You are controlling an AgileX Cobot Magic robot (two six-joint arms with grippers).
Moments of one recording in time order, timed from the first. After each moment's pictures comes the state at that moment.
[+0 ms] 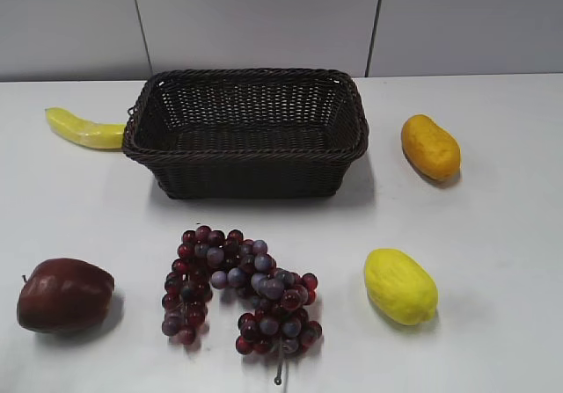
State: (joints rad) left arm -0.11 0.57 -0.58 -0.34 0.88 0.35; right arm 0.08 -0.01 -0.50 -0.04 1.05 0.05
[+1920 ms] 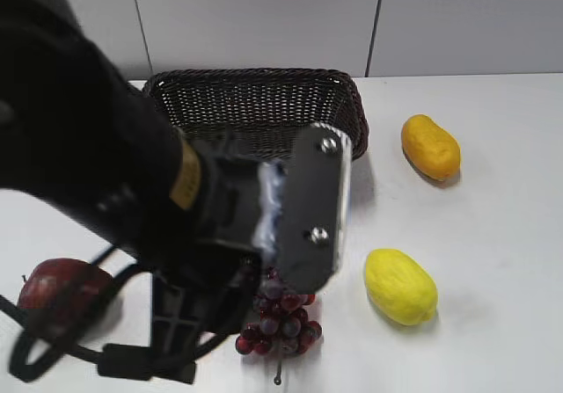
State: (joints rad) left arm -1.06 1.53 -1.06 -0.01 0.81 0.84; right arm 0.08 -0.01 -0.50 -0.04 1.05 0.05
